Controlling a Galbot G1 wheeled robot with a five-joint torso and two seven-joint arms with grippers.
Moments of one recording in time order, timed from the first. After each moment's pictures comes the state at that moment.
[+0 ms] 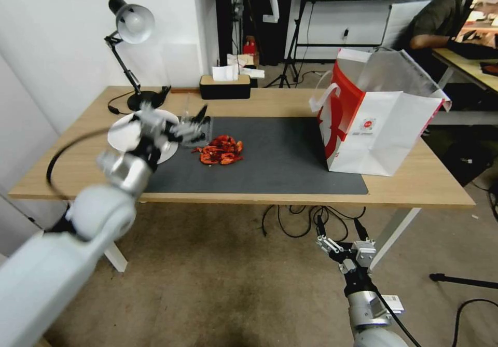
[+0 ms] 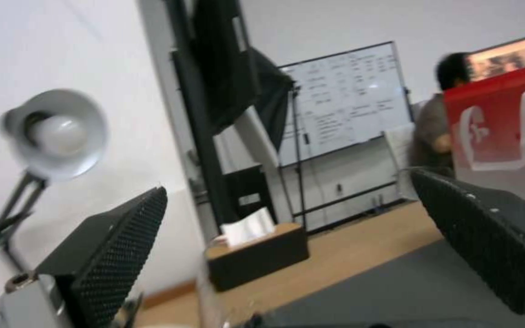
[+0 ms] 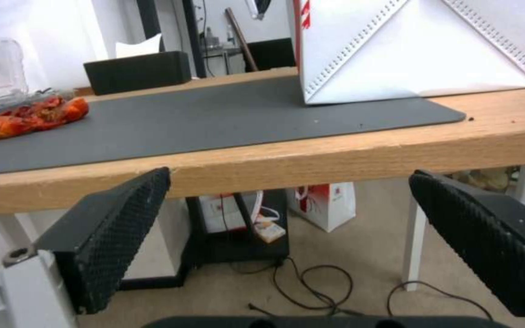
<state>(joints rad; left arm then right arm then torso) 1.26 -0.87 -0.42 -2.12 -0.45 -0.13 -0.10 -1.61 1.02 0.19 1.96 0.37 0.42 0.45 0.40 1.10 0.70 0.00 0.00</state>
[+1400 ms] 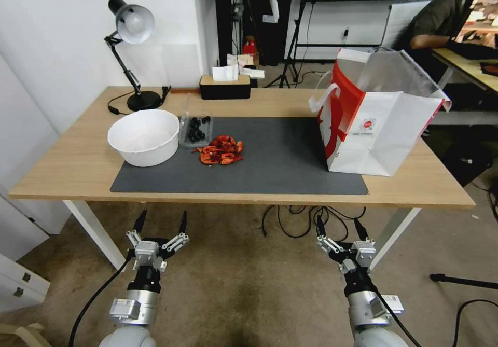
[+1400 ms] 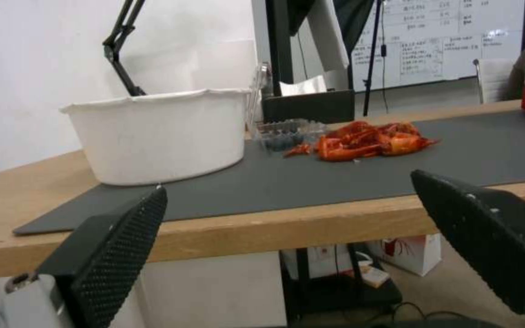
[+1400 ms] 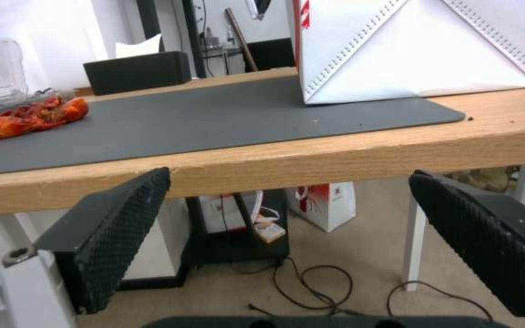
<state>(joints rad) 1.68 -1.37 -0.52 -1.93 -0.12 -0.44 -0.04 -1.61 1.02 0.19 1.96 0.37 0.42 0.45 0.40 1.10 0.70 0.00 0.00</state>
